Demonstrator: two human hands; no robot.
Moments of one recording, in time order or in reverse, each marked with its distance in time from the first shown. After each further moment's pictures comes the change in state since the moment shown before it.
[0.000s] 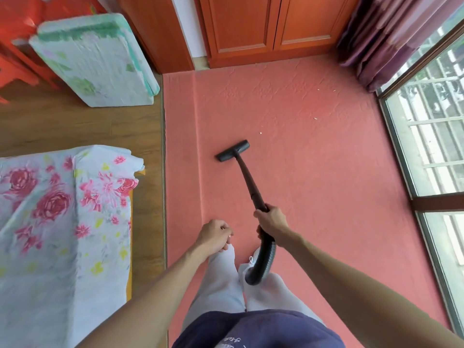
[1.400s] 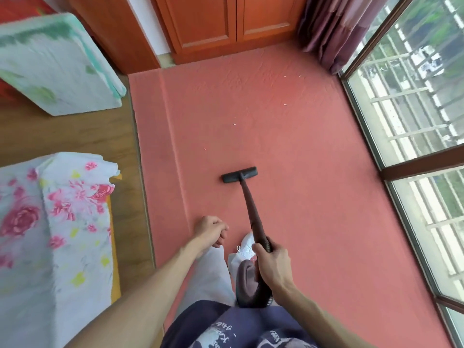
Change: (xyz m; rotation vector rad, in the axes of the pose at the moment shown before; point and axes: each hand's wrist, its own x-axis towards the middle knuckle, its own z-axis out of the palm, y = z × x) left_hand -0.016 0.000 0.053 -0.094 -0.076 -0.035; right_hand -0.114 0.112 -0.019 0.160 0.211 -0.008
